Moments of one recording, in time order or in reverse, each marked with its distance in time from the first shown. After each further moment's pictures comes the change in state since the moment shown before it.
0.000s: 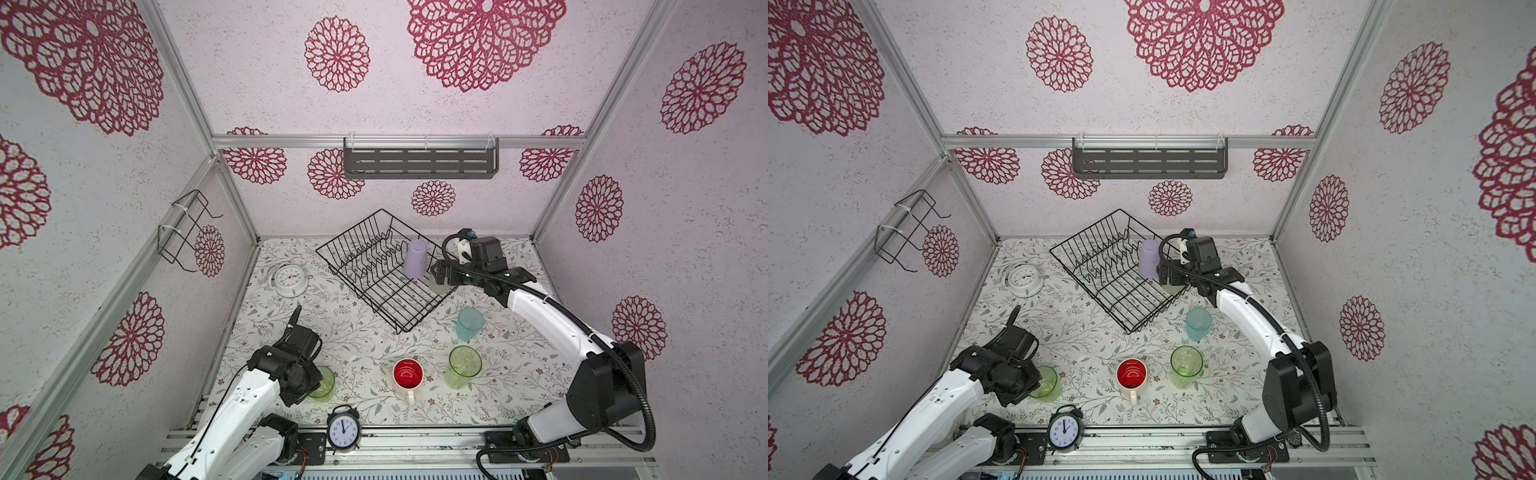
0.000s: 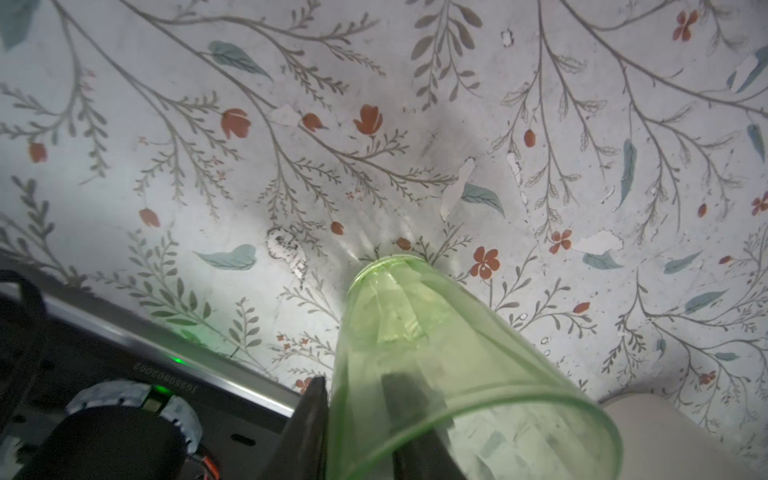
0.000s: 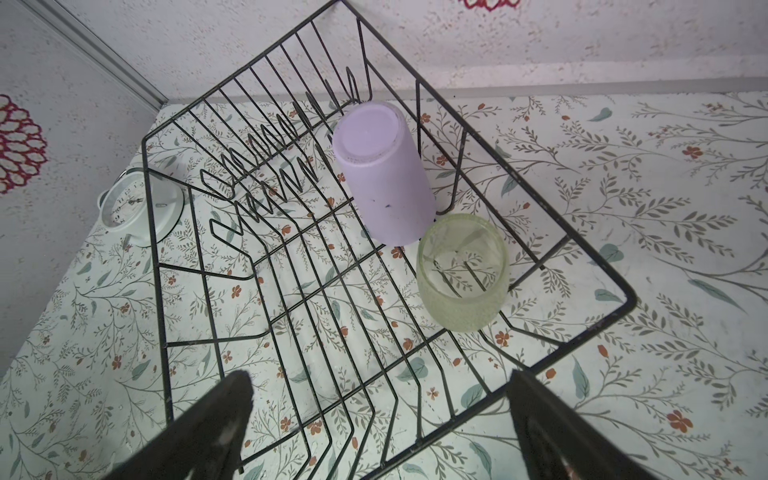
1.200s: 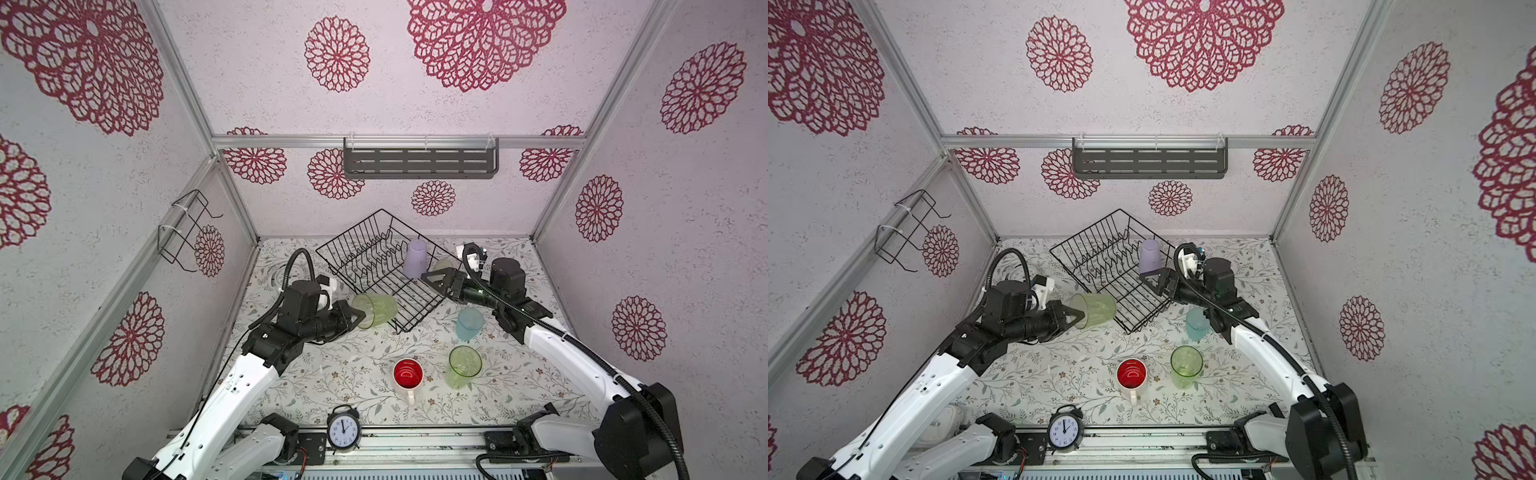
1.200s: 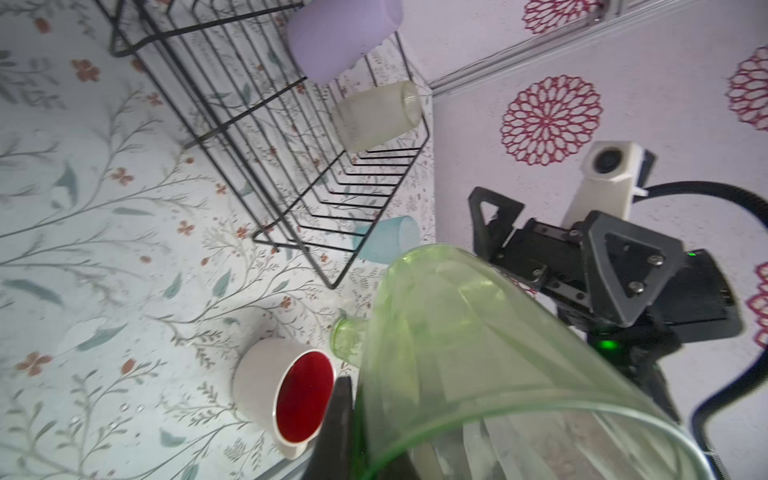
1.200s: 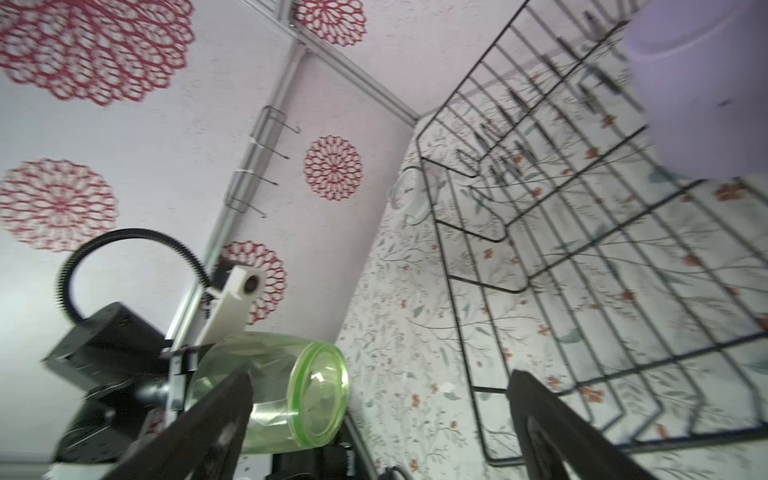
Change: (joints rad) left arm -0.060 0.073 0.311 0.624 0.446 0.139; right arm 0.001 -0.248 -0.378 0.561 -0.626 0.603
